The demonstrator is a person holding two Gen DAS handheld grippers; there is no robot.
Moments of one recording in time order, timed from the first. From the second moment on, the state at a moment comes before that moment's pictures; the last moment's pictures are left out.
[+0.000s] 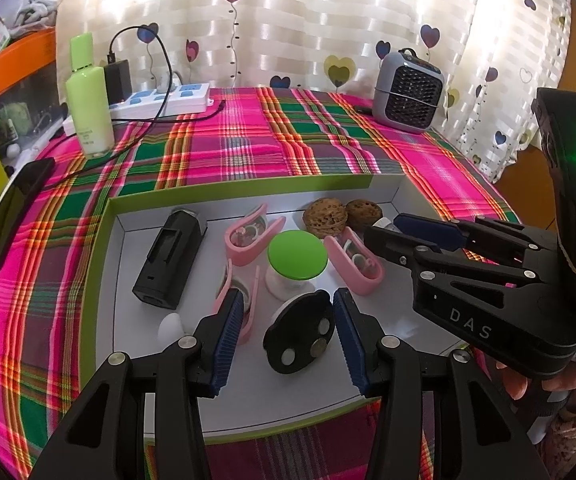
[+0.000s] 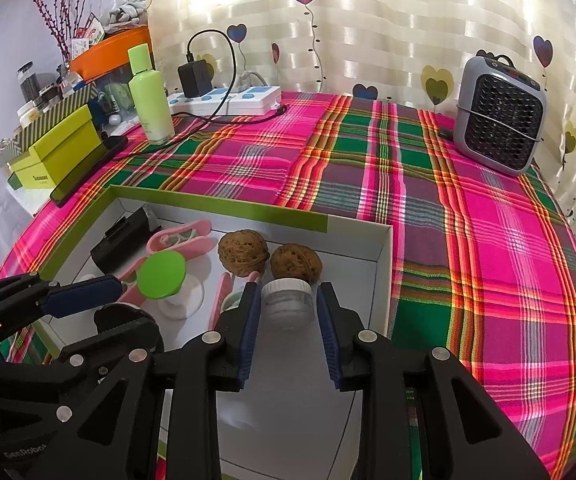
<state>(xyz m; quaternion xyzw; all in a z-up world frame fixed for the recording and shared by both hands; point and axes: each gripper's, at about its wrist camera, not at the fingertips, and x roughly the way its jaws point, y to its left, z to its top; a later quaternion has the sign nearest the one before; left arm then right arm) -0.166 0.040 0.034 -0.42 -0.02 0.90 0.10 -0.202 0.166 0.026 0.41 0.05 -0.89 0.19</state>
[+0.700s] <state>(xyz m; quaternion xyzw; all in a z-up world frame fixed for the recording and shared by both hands) -0.129 0.032 0.058 -0.39 -0.02 0.92 0.08 -0.153 0.168 0.055 0.37 0.03 -0.91 0.17</state>
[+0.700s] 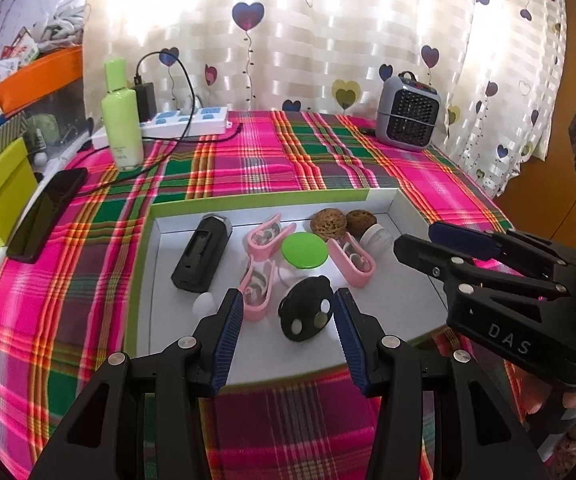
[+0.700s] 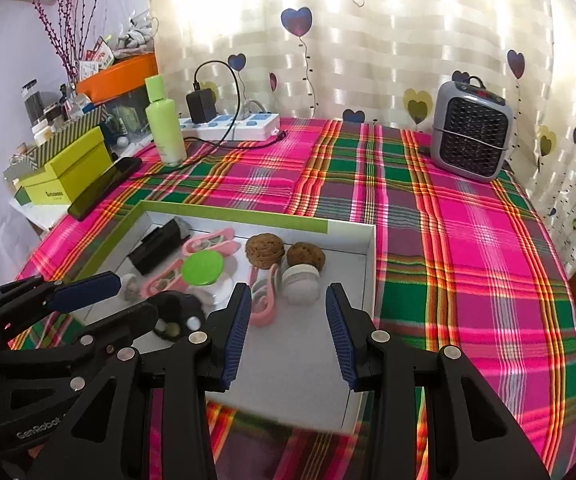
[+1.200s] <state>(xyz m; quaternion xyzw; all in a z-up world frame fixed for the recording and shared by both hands) -0.079 0.023 0.060 -0.37 0.00 0.93 0.05 -0.093 0.158 0.054 0.38 0.04 -0.91 0.15</state>
